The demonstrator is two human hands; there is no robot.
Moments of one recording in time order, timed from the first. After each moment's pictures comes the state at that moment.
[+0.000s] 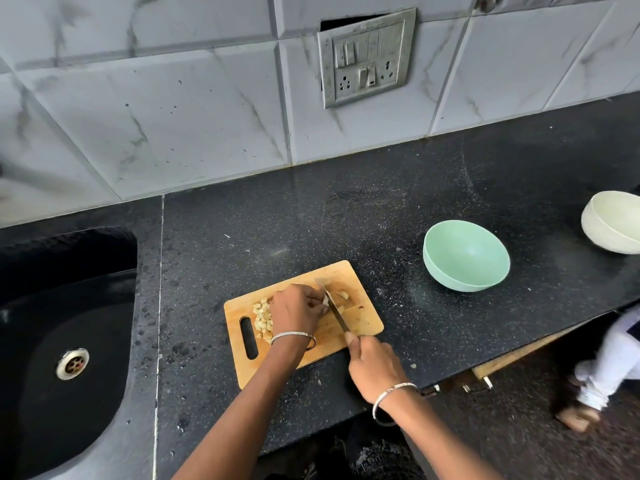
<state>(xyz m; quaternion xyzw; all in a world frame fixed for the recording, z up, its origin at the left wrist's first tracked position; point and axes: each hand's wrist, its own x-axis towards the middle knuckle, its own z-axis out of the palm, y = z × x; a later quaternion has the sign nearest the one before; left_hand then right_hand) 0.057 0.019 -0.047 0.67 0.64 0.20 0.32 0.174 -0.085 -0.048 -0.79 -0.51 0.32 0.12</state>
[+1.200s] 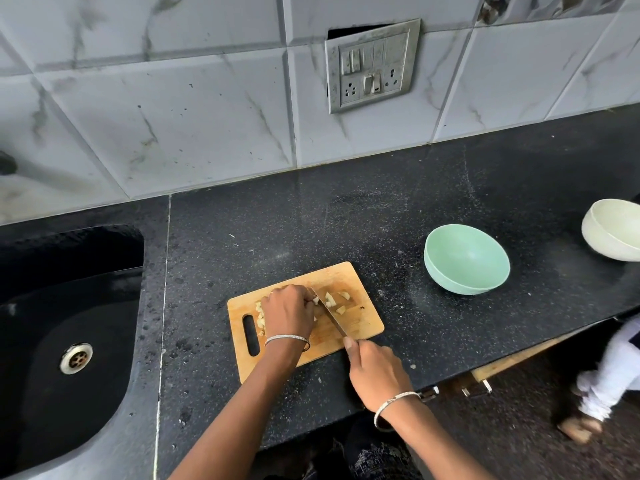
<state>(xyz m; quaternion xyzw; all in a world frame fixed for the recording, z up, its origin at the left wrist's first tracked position) 0.047 0.020 -0.058 0.71 0.67 0.15 0.15 0.173 -0.097 -0.050 -0.77 -0.56 0.27 0.11</state>
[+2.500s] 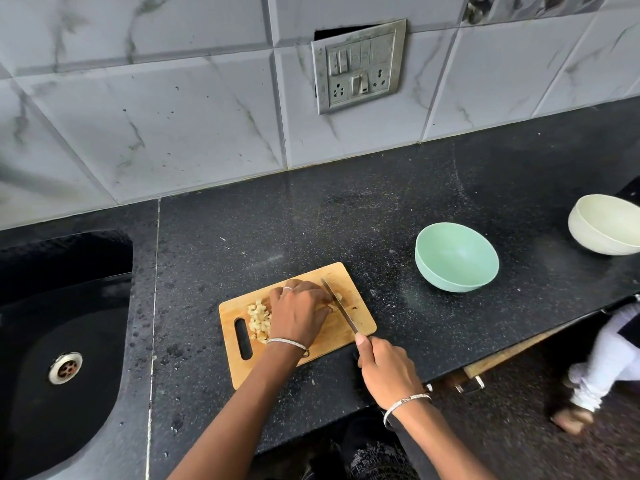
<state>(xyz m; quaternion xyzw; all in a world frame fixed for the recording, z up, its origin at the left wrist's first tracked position) 0.060 0.014 -0.051 0.82 0.55 0.13 0.10 0.200 -0.101 -0.062 -0.79 -0.52 0.28 0.16</state>
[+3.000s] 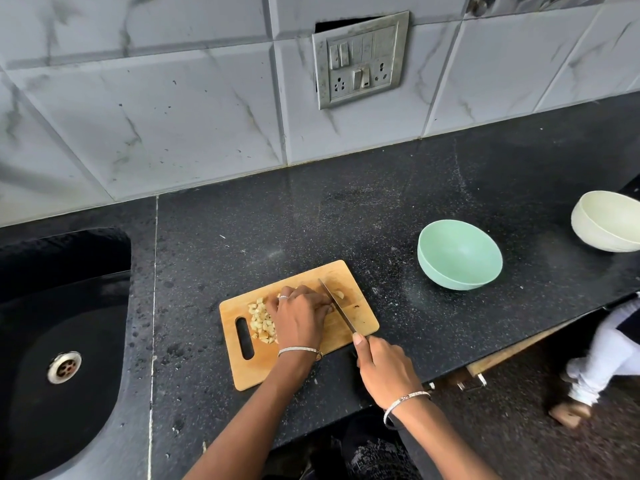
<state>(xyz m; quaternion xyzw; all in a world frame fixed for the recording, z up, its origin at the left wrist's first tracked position) 0.068 0.004 -0.060 0.74 0.63 0.18 0.15 0.194 -0.097 -0.059 -0.78 -0.54 0.29 0.14</state>
